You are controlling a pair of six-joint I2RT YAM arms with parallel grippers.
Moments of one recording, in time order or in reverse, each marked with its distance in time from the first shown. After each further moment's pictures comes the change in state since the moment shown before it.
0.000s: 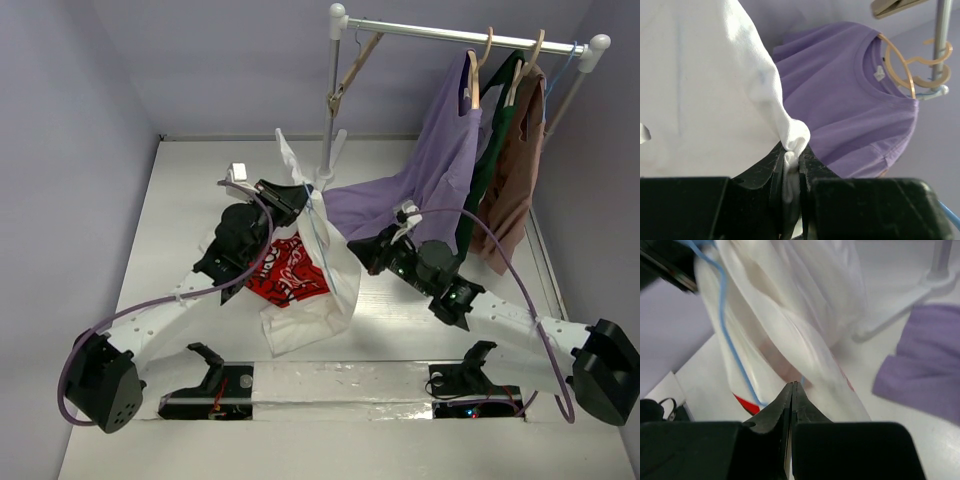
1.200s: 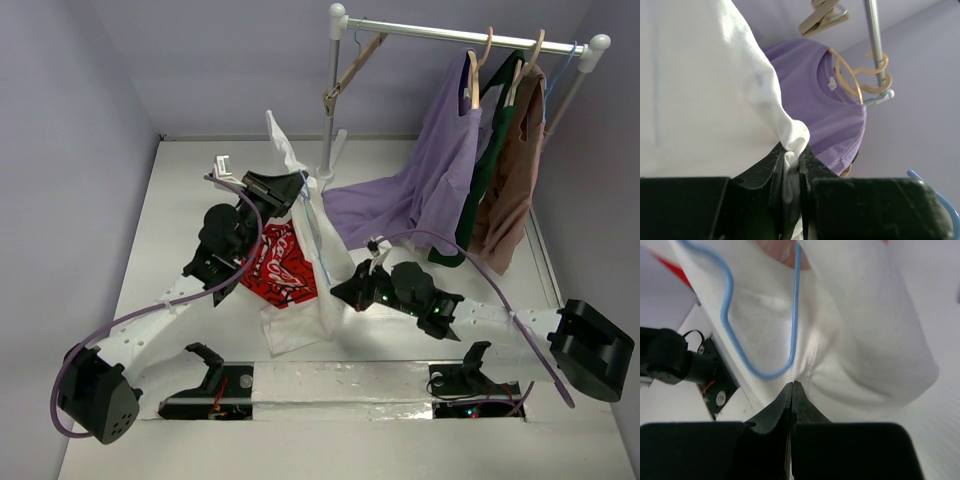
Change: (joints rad) left arm 0.031 -0.073 0.014 0.071 0.065 -0.029; right arm 0.148 0.134 -0.102 -0.001 -0.095 0.187
